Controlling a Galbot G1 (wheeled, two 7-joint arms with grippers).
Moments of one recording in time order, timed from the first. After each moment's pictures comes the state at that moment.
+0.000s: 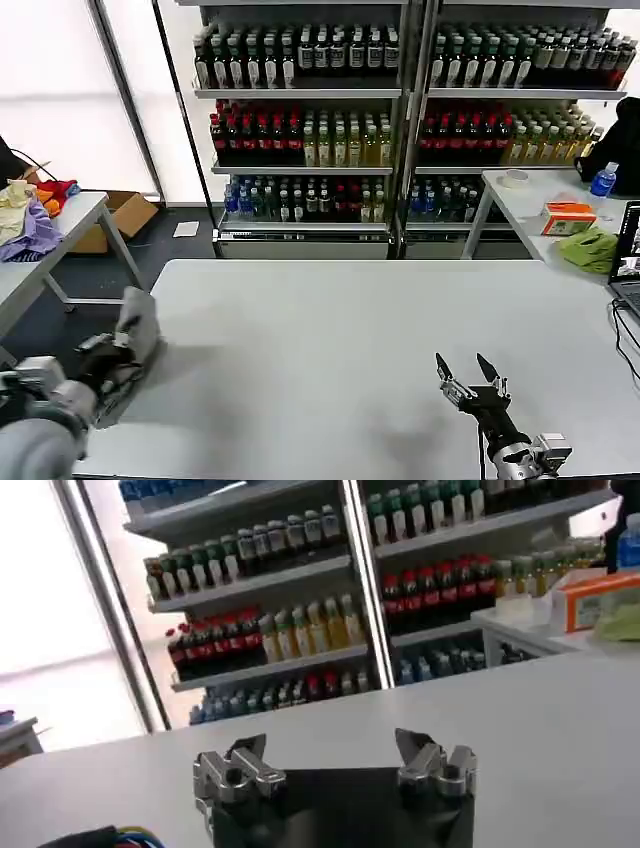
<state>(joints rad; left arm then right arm) 1.45 -1.00 -0.73 -2.17 -0.74 0.57 -0.25 -1.63 1.33 0.68 2.13 0.49 -0.20 -0.09</state>
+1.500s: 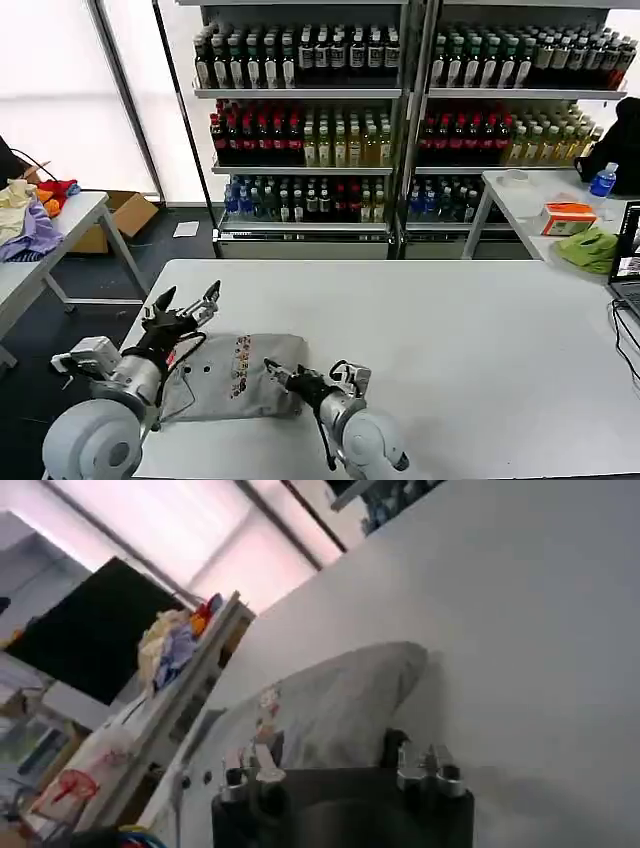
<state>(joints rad) 1.28 -1.17 -0.61 -2.27 -0.76 0.57 -0.29 -1.06 1.45 -0.01 1.73 0.97 -0.54 0.19</state>
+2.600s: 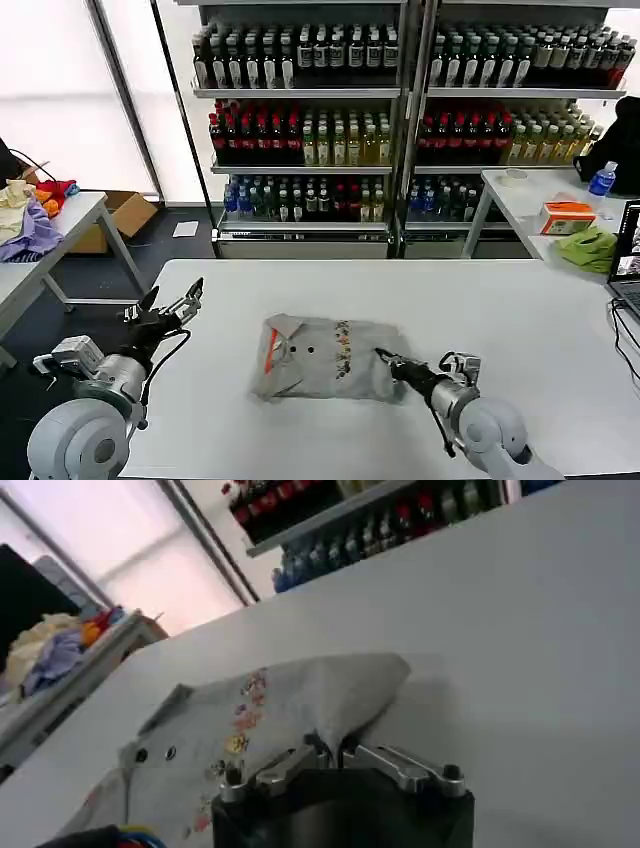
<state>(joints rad) 1.29 -1.17 -0.66 -2.25 -0.78 0.57 -0.27 -1.16 1.08 0.32 1.85 0.93 -0.58 0.06</state>
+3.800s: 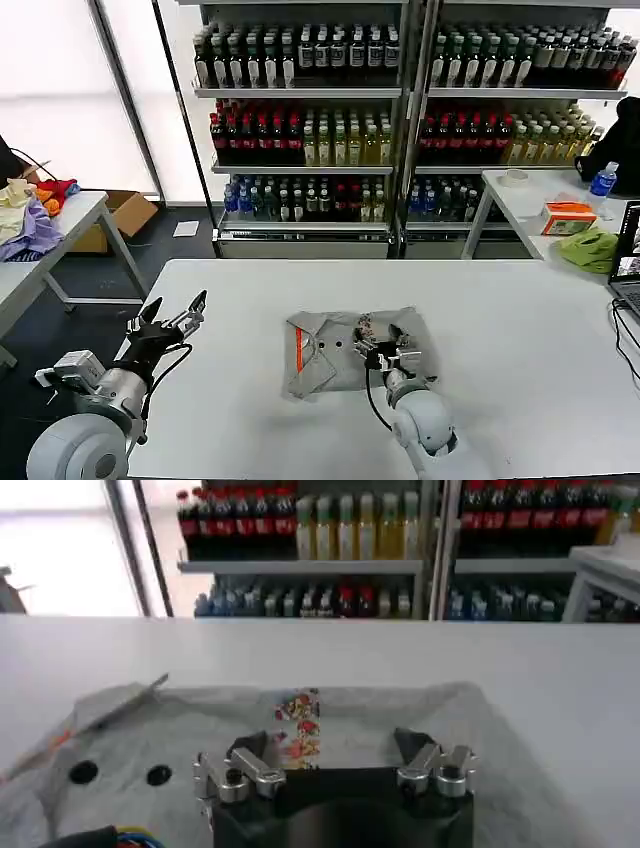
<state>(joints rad) 1.35 -1.19 -0.67 -2.27 -0.75 0.55 -0.22 -1.05 1.36 0.17 1.71 0.33 -0.47 0.25</state>
